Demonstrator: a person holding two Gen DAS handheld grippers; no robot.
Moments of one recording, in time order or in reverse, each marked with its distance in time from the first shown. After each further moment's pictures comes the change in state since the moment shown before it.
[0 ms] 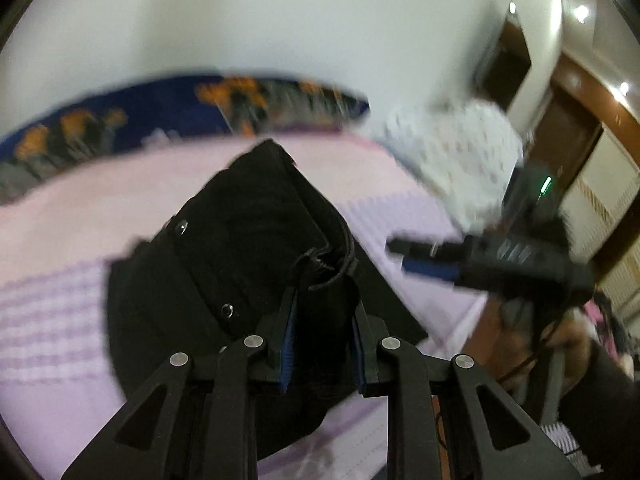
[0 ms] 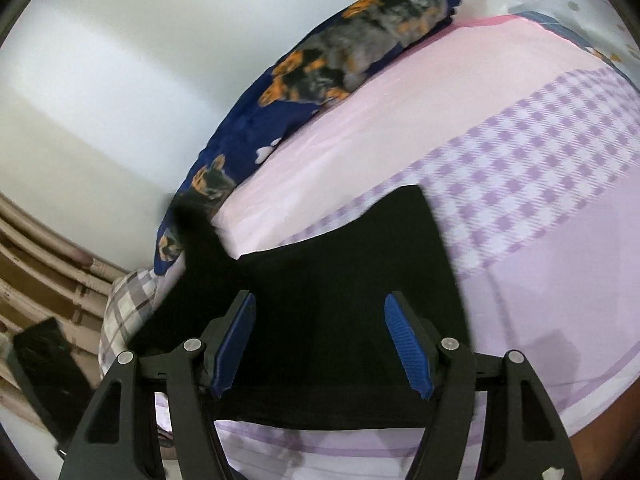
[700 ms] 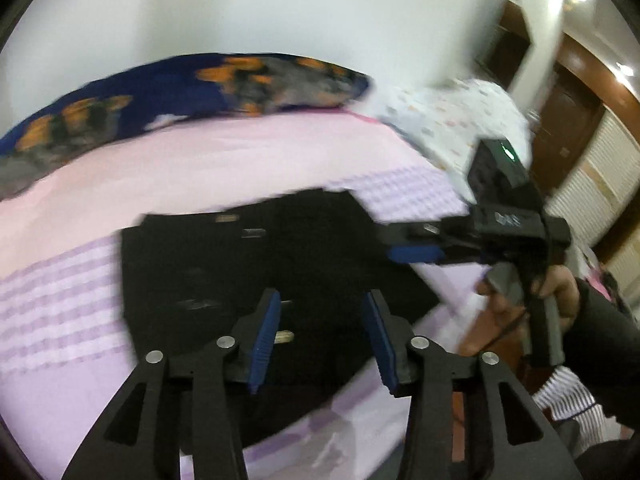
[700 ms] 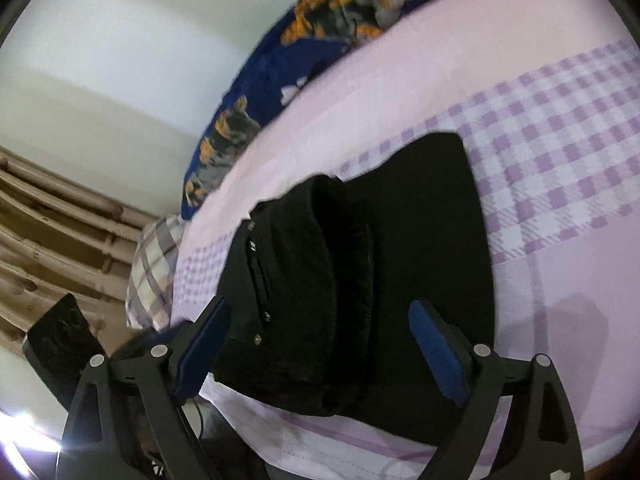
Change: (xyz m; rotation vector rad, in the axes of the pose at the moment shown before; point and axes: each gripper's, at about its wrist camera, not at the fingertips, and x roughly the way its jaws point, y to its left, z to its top) left arm -0.024 0.016 -0.016 0.005 -0.006 0.058; right arm 0.045 -0.022 -0.004 -0.068 0.248 0.170
